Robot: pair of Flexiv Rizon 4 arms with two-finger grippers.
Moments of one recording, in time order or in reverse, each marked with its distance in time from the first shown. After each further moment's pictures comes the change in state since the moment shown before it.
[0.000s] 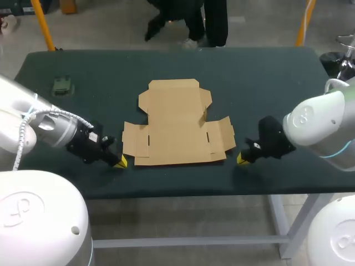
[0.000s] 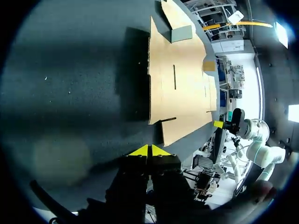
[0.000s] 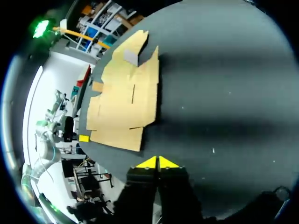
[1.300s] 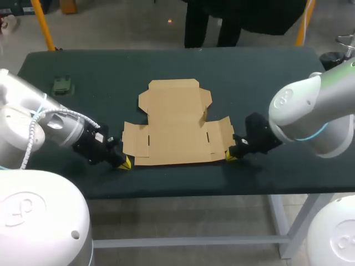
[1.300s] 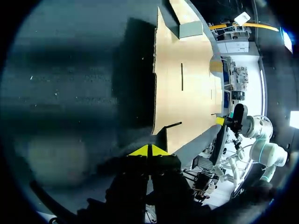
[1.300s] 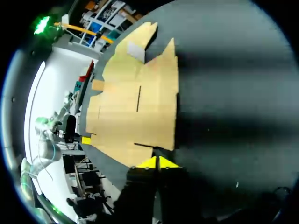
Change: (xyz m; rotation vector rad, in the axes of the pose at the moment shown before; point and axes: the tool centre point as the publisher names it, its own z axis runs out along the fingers) left arm -0.002 -0.005 0.016 -0.025 -0.019 -0.040; right arm 0.014 0.021 0.033 0.040 0.031 -0.031
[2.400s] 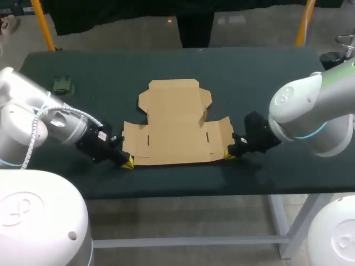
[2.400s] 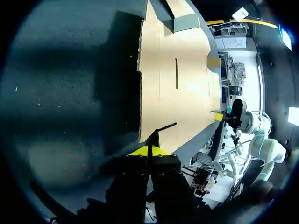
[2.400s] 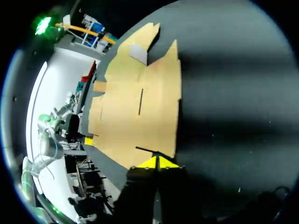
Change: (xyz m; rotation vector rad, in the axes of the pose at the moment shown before) left arm 0.008 -0.003 0.008 -0.040 0.024 0.031; right arm 0.003 0.005 0.002 -0.006 0.022 -0.003
